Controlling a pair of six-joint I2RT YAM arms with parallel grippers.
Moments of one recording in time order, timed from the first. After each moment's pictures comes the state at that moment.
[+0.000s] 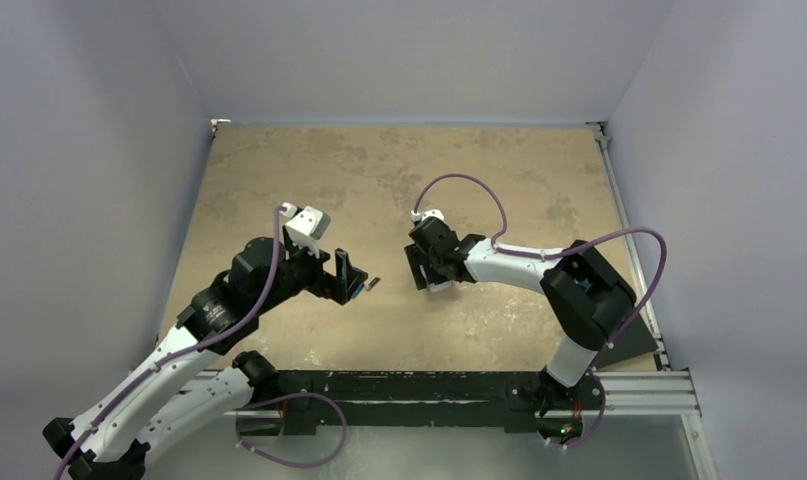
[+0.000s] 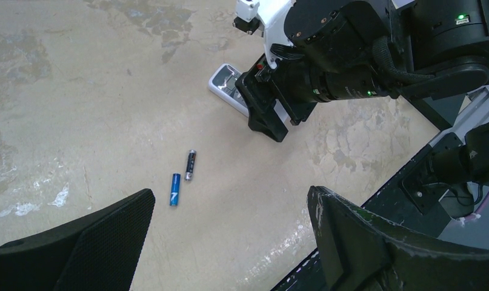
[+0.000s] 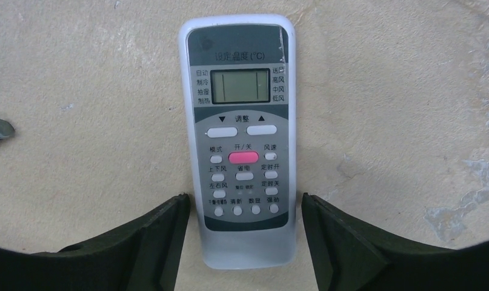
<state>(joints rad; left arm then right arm) -0.71 0.66 0.79 -0.50 0.01 -0.30 0.80 1.71 0.99 -0.33 0.27 0.39</state>
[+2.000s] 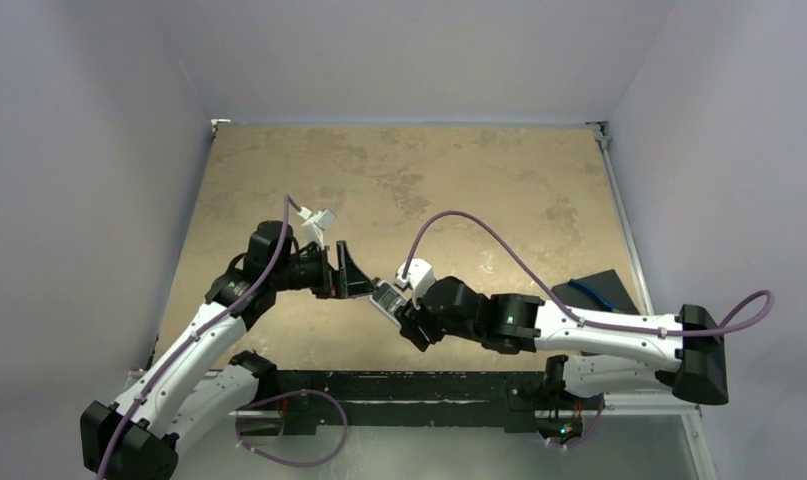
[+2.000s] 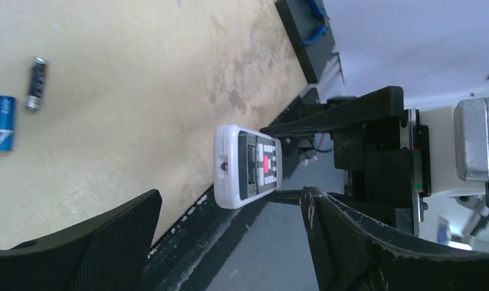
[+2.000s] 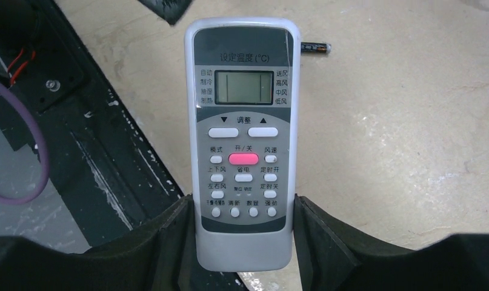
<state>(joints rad) -0.43 0.85 0.67 -0.40 0.63 -0.64 1.26 1.12 0.81 -0.37 0.22 0.29</state>
